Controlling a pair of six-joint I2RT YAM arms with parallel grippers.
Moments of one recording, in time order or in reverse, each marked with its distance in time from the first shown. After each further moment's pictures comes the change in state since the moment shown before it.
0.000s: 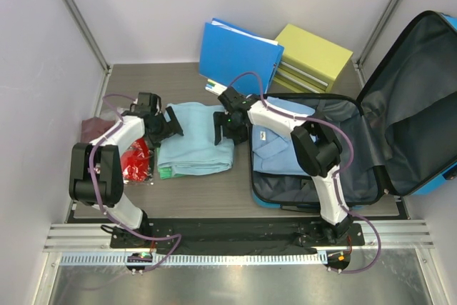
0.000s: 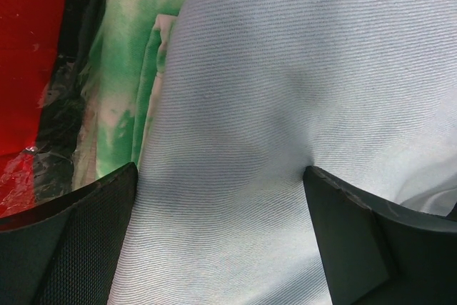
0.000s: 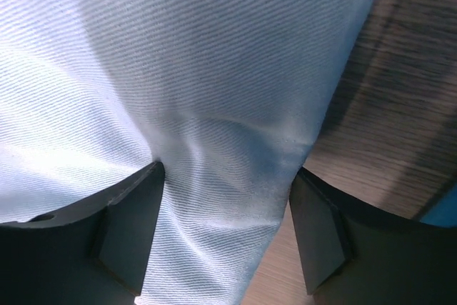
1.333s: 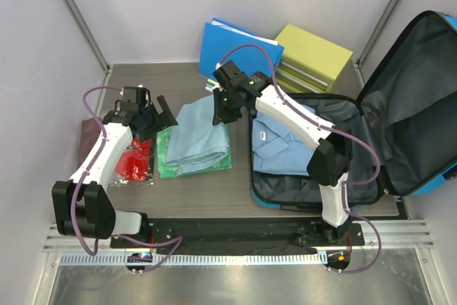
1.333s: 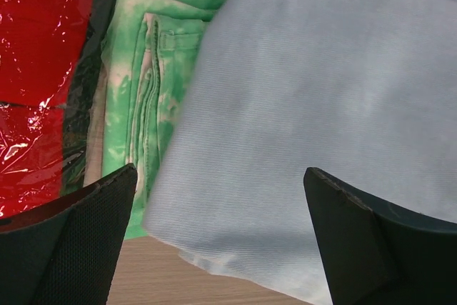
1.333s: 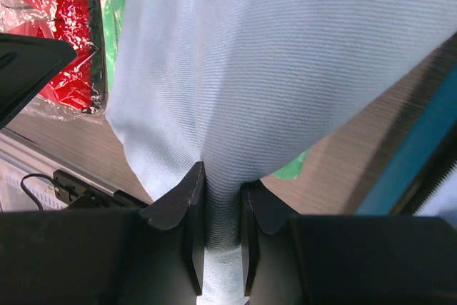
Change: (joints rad) left arm 0.002 -0.270 0.062 -0.151 -0.009 -0.003; right arm 0.051 -0.133 0.330 -0.278 0.021 0.006
